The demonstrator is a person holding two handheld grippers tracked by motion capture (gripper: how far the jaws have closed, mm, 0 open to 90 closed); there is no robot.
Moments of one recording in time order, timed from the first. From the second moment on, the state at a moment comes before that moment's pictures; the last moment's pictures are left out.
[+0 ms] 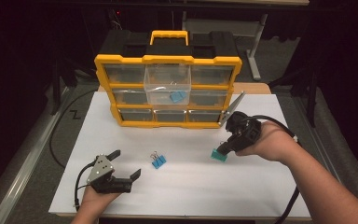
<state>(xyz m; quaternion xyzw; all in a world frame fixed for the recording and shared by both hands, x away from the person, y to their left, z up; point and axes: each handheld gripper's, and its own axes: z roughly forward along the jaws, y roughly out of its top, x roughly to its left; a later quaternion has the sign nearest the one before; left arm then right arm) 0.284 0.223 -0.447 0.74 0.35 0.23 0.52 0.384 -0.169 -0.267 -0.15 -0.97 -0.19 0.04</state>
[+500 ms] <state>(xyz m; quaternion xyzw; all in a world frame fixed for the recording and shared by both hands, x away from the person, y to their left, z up) 0.283 0.224 -0.446 0.74 0.35 0.23 0.53 0.388 -0.158 -0.207 -0.14 -0.97 -0.18 0.02</state>
